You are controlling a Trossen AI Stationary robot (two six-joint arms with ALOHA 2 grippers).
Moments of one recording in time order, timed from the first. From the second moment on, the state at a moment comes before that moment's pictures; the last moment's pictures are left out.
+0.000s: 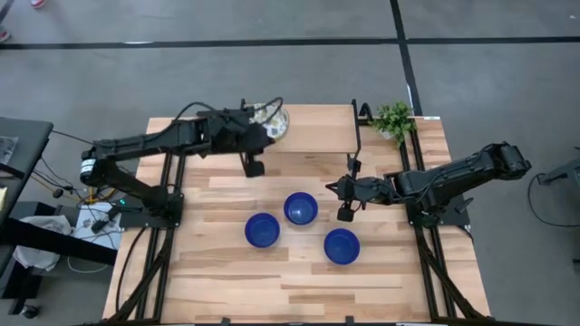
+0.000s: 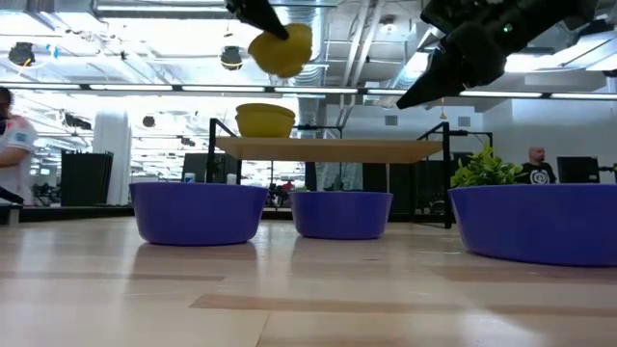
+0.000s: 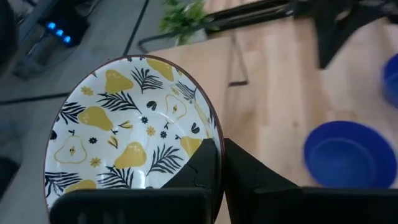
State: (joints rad) left arm 0.16 1.22 1.40 -0.62 -0.24 0.37; right arm 0.16 1.18 0.68 -0.12 0.45 -0.09
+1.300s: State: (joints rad) left arm 0.37 1.31 1.38 -0.63 -0.22 0.42; right arm 0.19 1.19 0.68 -0.08 0.44 -0.09
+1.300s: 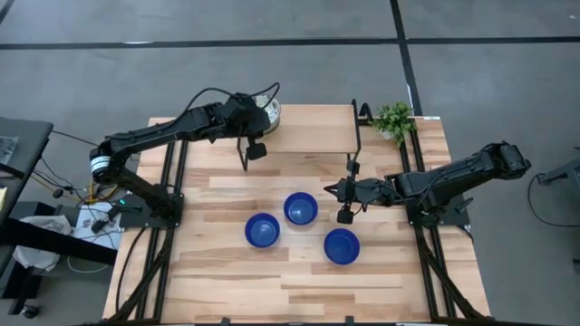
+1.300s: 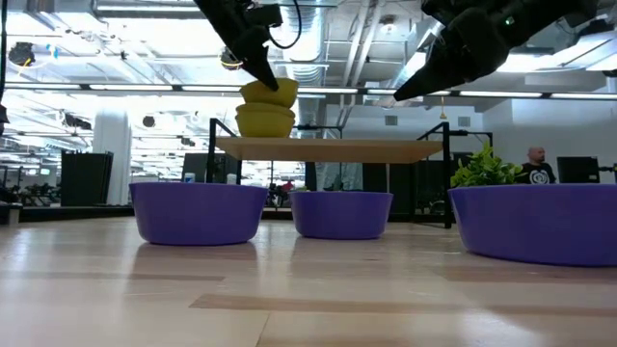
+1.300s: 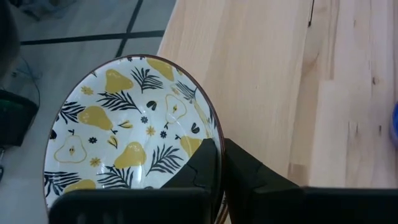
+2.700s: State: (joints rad) left arm 0.40 1.31 1.38 -0.67 -0.22 0.38; right arm 0.19 1.19 0.68 -0.08 0.44 -0.09
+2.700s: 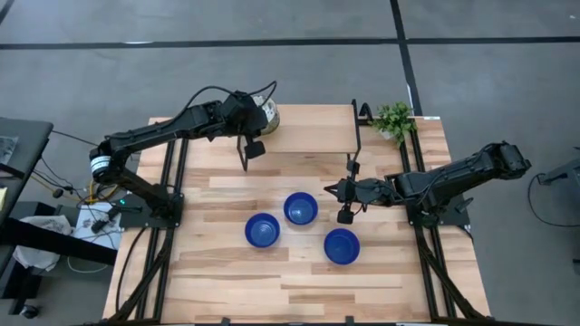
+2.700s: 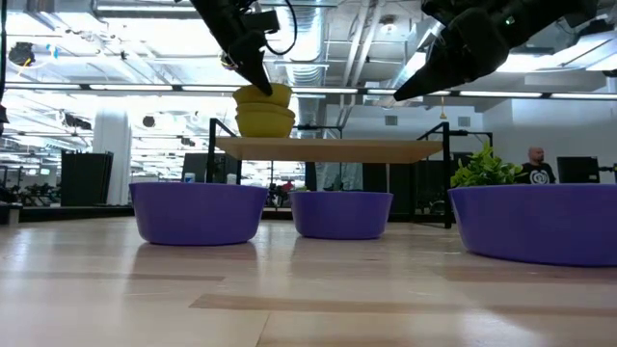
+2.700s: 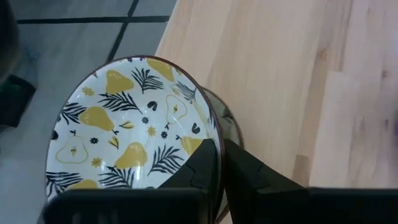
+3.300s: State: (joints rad) left arm 0.41 1.31 1.31 -0.61 -0.21 0.42; right arm 0.19 1.19 0.68 -0.08 0.44 -0.08
